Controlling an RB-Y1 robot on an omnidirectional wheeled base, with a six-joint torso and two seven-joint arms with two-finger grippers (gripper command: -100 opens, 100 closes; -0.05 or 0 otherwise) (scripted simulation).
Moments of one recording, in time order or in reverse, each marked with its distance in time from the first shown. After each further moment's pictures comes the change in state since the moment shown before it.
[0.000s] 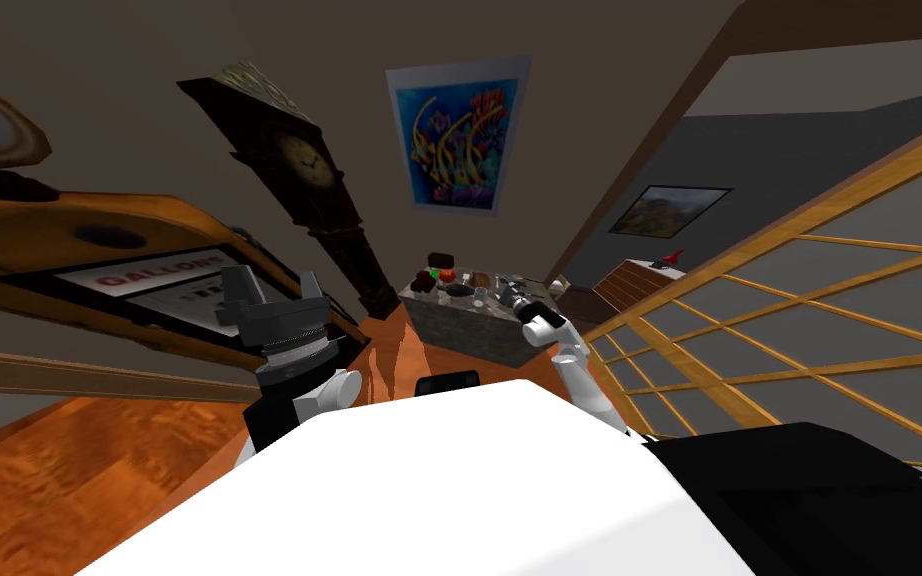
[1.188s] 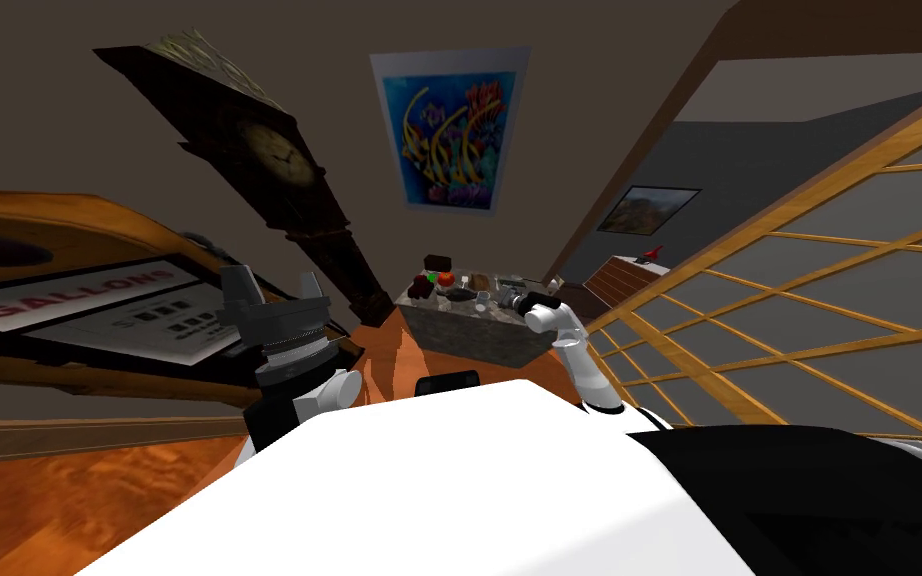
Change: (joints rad) left arm 0.000 0.000 0.000 0.000 0.000 0.000 0.000; right arm -0.128 -0.090 -0.014 0.069 -0.169 0.353 -0.243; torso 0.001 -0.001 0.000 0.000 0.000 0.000
